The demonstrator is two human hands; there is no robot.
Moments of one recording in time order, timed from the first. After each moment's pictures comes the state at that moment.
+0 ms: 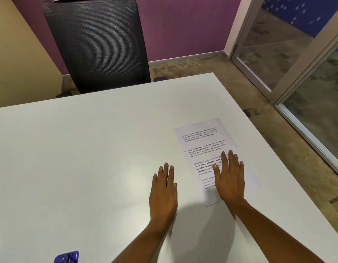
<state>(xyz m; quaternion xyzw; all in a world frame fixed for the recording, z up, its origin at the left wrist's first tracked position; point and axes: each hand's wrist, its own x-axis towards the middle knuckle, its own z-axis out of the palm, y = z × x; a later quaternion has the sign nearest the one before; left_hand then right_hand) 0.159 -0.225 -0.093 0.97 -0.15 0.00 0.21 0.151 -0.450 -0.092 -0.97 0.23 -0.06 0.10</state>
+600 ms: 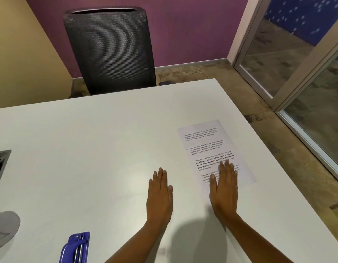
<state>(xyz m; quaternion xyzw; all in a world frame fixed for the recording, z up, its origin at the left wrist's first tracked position) 0.125 -0.199 -0.071 0.95 -0.10 -0.04 0.29 0.101 -0.405 -0.079 -0.94 0.22 -0.14 0.20</state>
